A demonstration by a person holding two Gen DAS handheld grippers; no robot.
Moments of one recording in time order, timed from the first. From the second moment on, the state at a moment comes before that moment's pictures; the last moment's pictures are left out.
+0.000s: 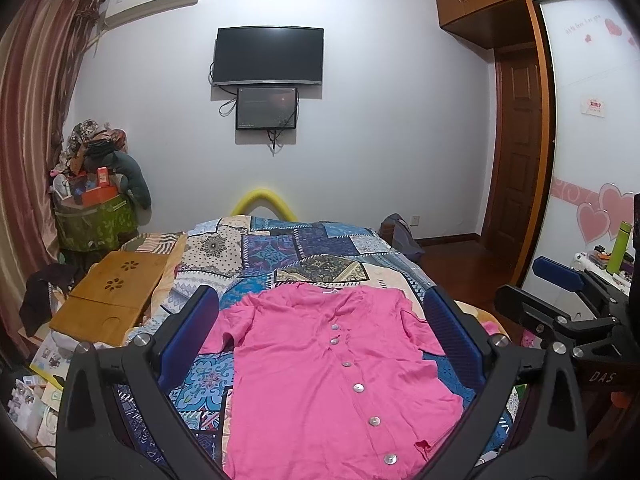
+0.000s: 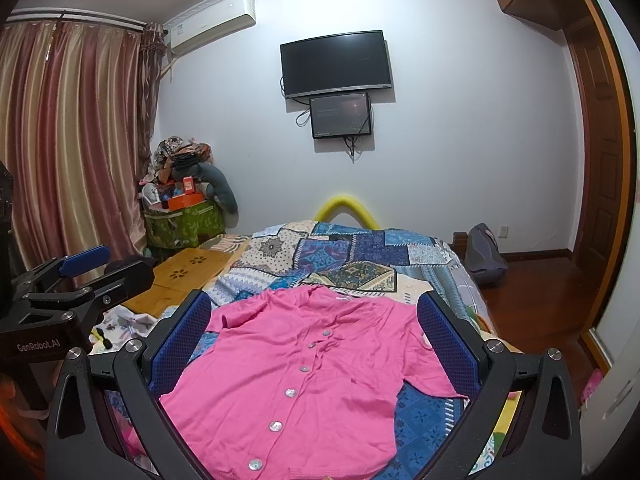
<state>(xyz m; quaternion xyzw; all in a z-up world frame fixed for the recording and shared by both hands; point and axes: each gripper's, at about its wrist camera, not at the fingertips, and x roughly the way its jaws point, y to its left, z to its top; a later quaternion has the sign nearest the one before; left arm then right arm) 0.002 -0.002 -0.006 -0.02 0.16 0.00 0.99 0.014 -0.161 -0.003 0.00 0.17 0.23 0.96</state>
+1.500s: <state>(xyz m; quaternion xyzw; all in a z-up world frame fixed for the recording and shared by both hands) 0.004 -0.002 -0.010 -0.02 0.17 -0.01 0.99 0.015 -0.162 -0.007 0.00 0.18 0.22 0.96</state>
